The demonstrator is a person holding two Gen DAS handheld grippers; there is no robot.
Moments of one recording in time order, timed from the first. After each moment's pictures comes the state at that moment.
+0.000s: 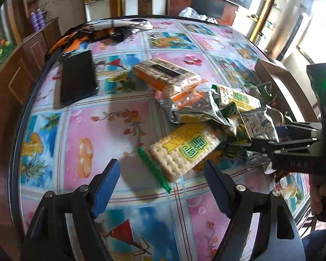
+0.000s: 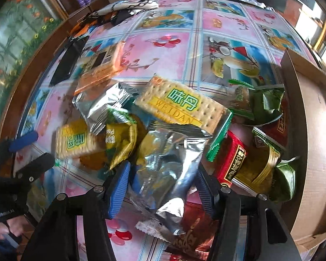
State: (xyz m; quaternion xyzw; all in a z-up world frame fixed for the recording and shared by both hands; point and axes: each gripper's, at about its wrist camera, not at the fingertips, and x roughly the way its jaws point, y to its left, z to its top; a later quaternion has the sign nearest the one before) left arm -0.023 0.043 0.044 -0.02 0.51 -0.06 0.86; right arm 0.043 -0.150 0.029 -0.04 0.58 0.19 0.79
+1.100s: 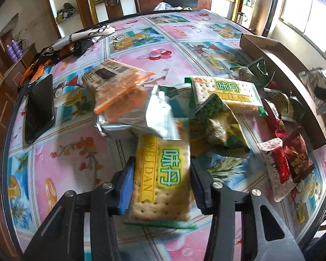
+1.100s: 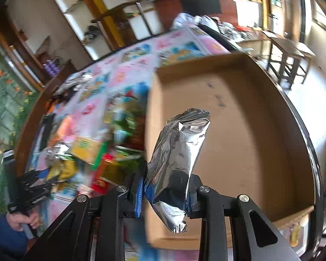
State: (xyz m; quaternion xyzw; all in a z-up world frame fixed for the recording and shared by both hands) left arm 0.009 -0.014 0.015 0.06 0.50 -0.10 0.86; right arm 0.018 -0.349 0.066 0.13 0.47 0.09 0.87
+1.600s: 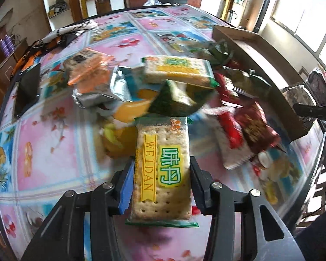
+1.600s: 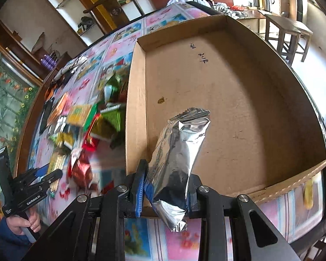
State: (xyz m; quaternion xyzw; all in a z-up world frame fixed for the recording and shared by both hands) left arm -0.045 -0.050 0.017 0.04 0.51 -0.14 0.85; right arm -0.034 -0.364 0.034 0.15 0.52 0.10 0.84
